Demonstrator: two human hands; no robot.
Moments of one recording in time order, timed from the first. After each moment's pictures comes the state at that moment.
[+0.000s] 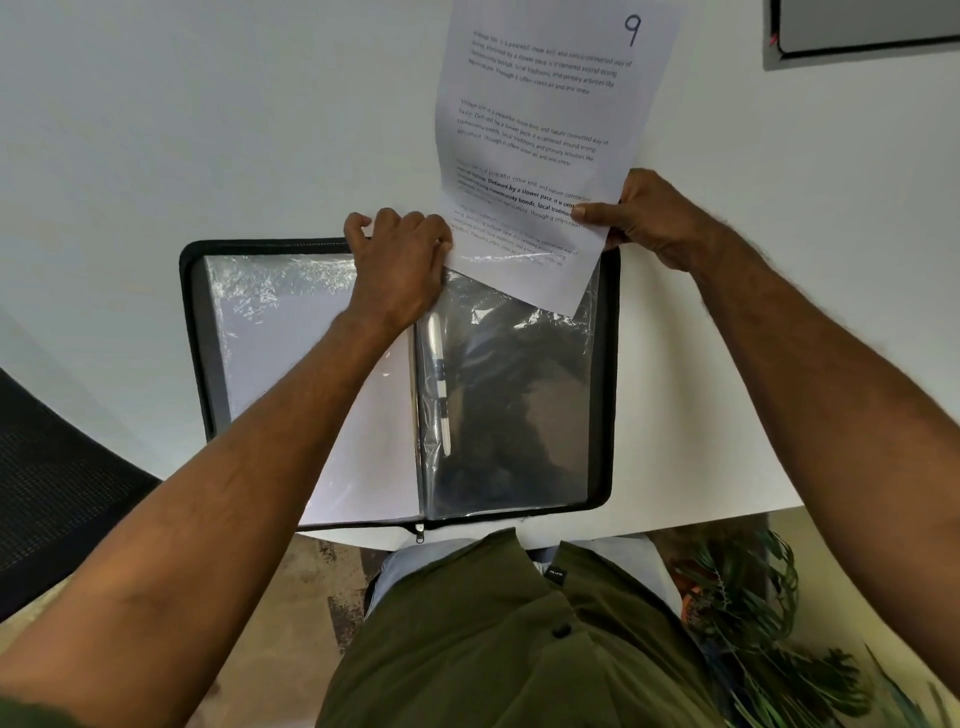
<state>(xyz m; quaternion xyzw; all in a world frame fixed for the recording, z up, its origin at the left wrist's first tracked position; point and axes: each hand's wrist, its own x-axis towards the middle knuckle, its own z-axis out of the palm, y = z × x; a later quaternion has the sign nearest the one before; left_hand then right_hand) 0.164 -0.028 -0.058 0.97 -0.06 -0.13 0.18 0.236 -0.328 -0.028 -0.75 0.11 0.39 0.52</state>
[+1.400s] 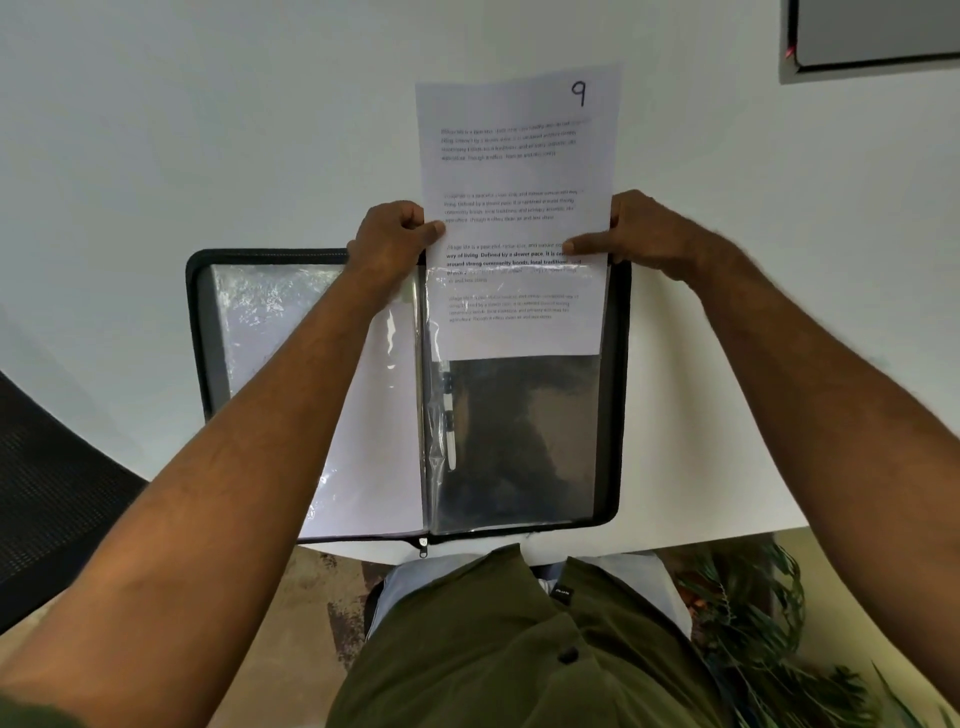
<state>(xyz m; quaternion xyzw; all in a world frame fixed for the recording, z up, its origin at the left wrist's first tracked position) 0.204 0.006 -0.092 0.74 0.22 -0.31 0.56 0.242 -0.320 -0.039 -0.78 0.03 0.44 0.44</state>
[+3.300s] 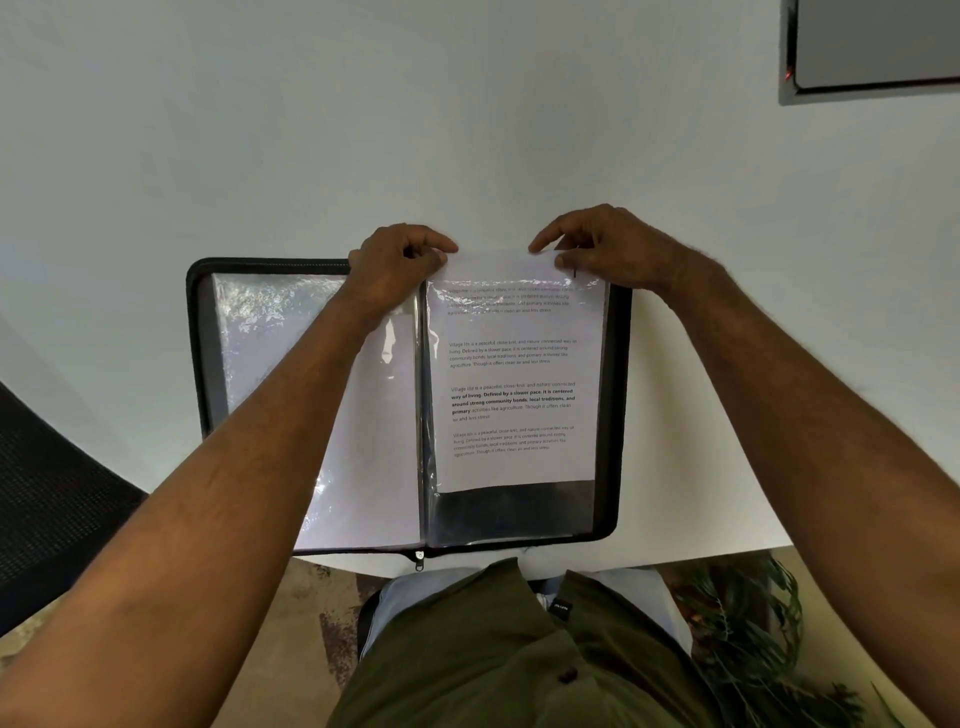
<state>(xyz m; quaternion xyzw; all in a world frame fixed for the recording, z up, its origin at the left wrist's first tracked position) 0.193 0.000 -0.074 0.81 0.11 -0.26 0.51 0.246 -0.295 -0.031 -0.84 -0.09 0.41 0.34</state>
